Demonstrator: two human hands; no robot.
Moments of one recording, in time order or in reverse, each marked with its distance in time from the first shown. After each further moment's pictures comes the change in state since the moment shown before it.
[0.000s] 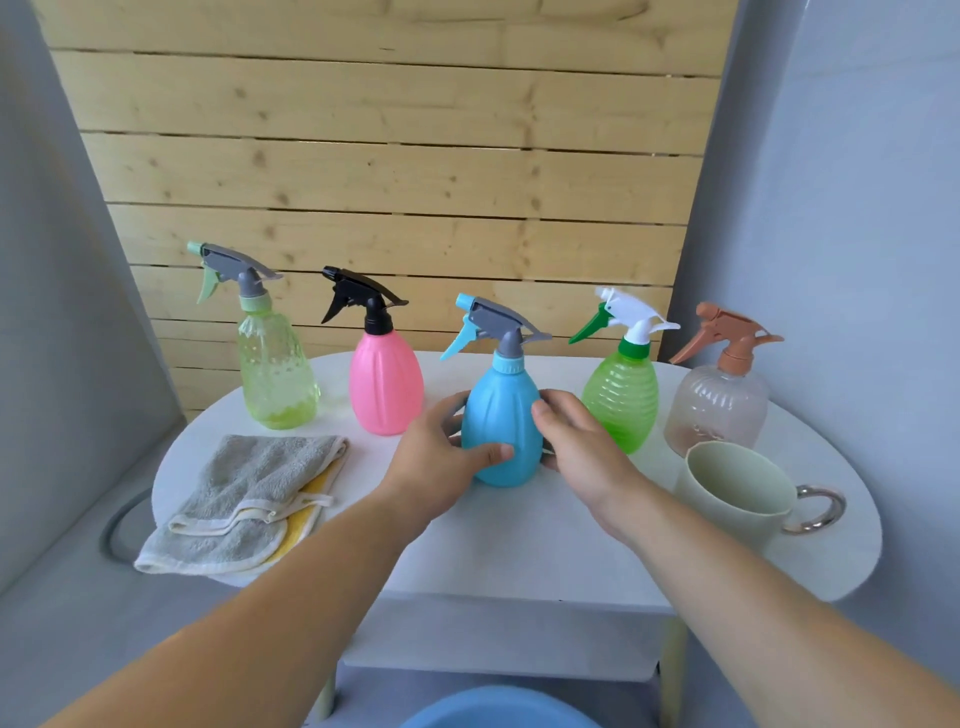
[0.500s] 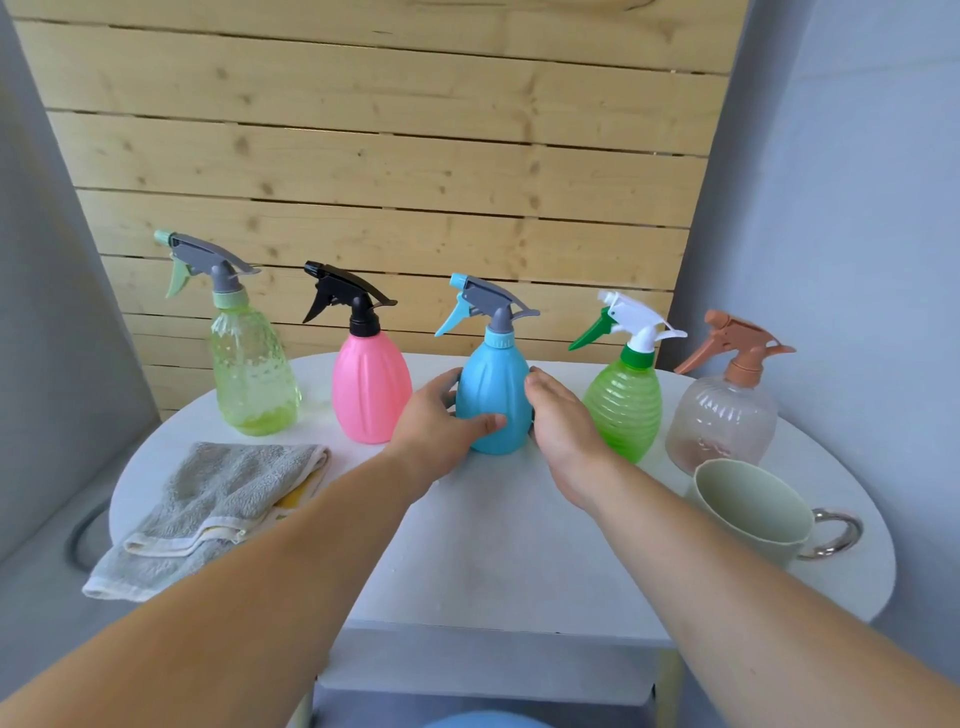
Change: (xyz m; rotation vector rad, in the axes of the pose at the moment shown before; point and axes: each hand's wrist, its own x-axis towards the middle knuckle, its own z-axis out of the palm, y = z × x) left_hand 0.052 0.006 0.005 0.044 0.063 -0.025; right_hand 0.054 -0.002 0.012 0.050 0.109 0.049
